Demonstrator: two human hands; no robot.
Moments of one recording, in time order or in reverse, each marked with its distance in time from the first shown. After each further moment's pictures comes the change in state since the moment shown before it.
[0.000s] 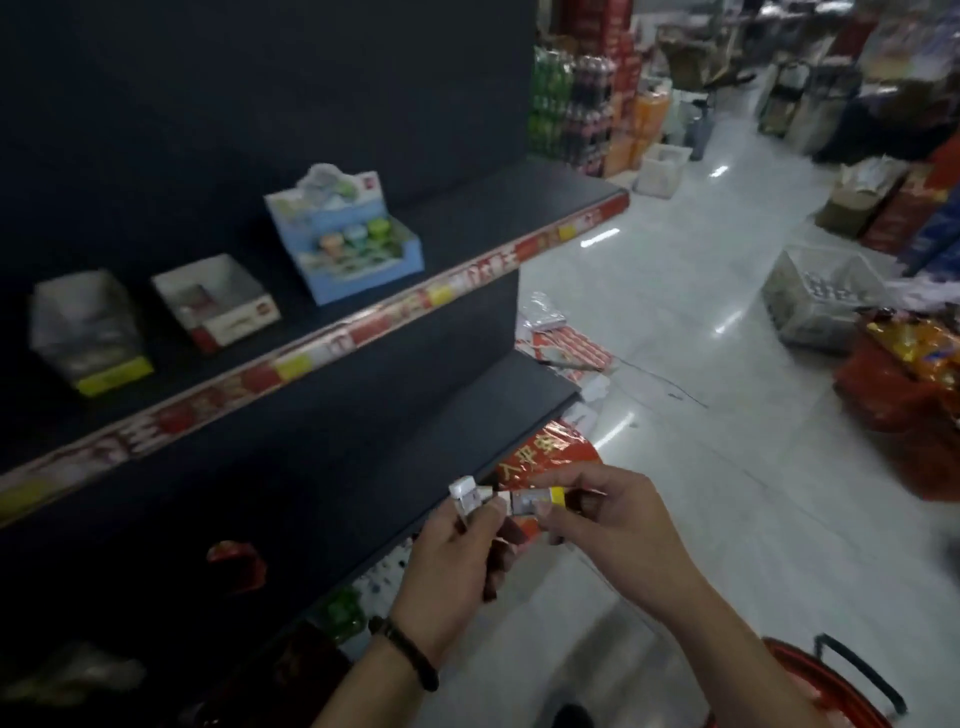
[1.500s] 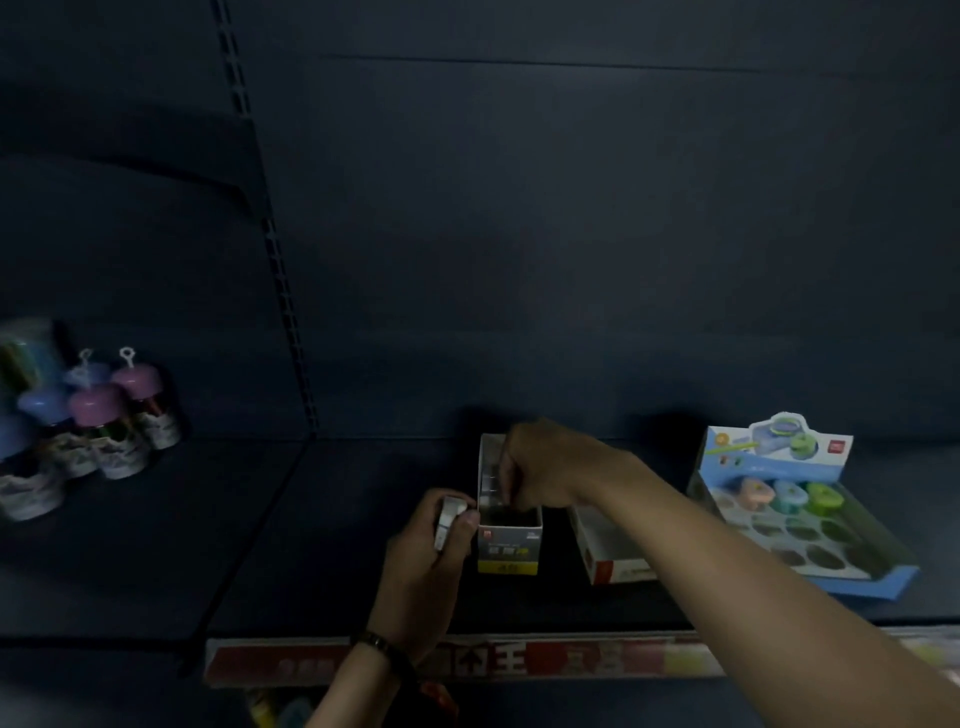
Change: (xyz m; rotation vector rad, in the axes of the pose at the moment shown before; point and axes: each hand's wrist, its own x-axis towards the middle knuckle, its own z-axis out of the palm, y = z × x) left_hand 0.077 0.145 -0.372 0.322 0.870 0.489; right_hand 0.320 -0.241 0.430 -1.120 -0.939 -0.684
